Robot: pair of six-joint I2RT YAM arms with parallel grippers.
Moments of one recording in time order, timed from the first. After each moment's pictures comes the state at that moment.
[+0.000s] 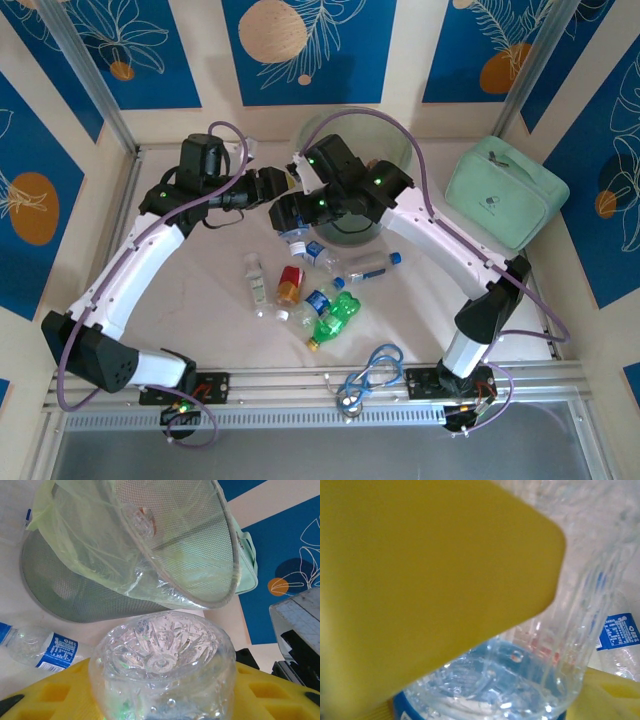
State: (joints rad) left arm -0.41 1.36 1.43 -0.62 0.56 -0.67; right arm 0.82 1.69 1.87 -1.02 -0.27 0.44
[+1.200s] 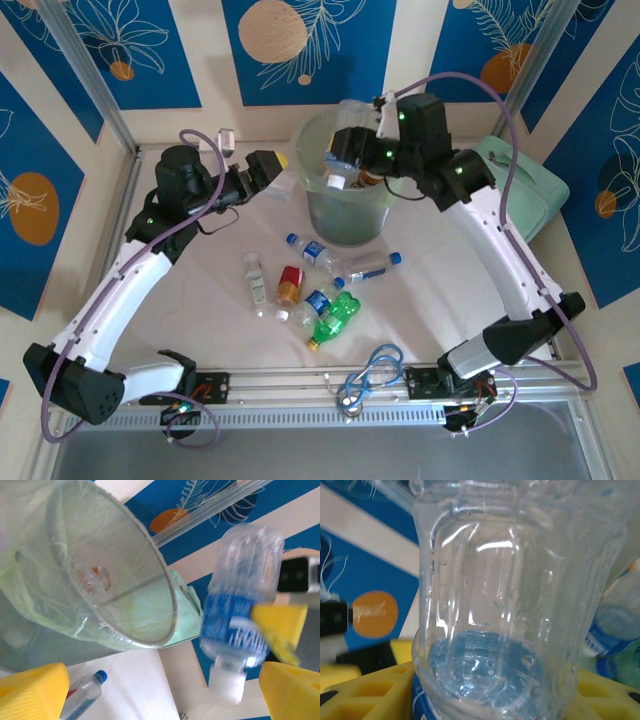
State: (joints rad) left arm -0.41 1.19 1.25 -0.26 0.50 -0.91; right arm 0.49 1.50 1.85 -0.79 -0.27 0.65
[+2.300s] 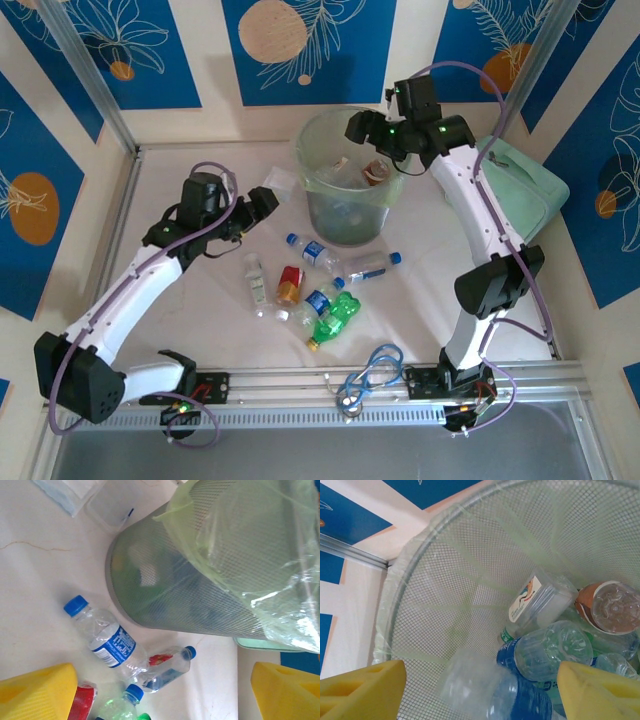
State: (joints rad) left arm -0.41 1.21 1.07 -0.47 0.28 -0.91; right arm 0.33 1.79 2.06 -0.96 -0.20 0.58
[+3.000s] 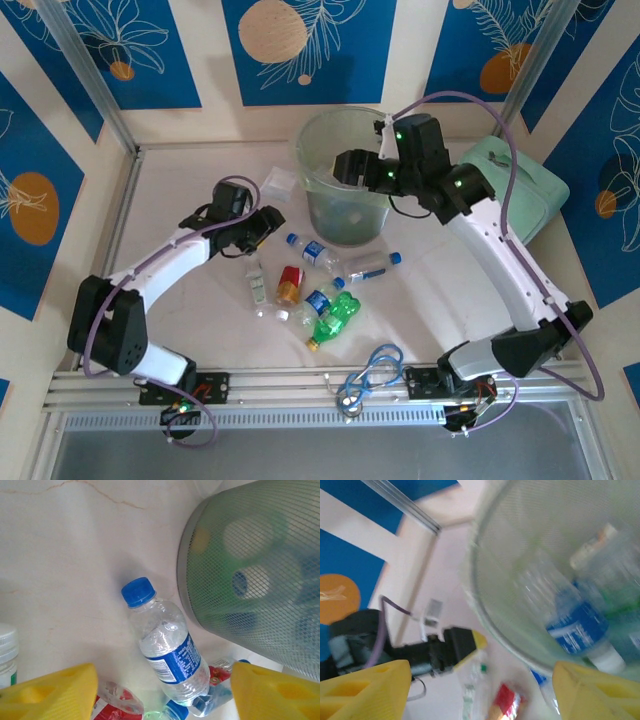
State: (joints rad) left arm -0.42 1.48 1.02 -0.40 0.26 -1.02; right arm 0.54 1.38 1.63 -0.79 -0.21 0.58
